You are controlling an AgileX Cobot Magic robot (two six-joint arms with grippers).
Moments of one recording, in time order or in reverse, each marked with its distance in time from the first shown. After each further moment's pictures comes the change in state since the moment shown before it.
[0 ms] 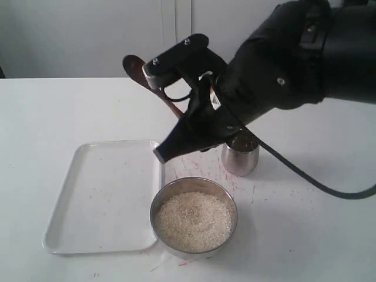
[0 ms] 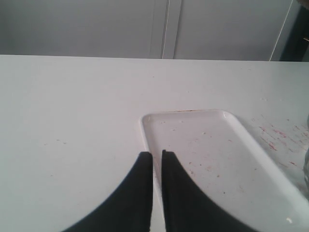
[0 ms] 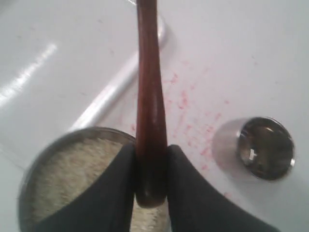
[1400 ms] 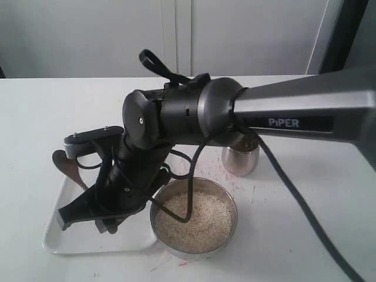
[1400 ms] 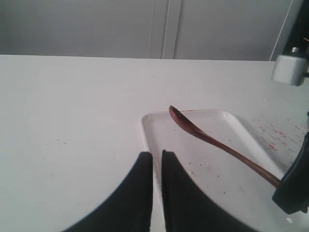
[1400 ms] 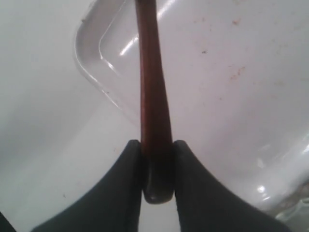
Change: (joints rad) left arm 0.000 0.000 0.000 0.000 0.000 0.000; right arm 0.108 0.459 -0.247 0.631 0.056 -0.235
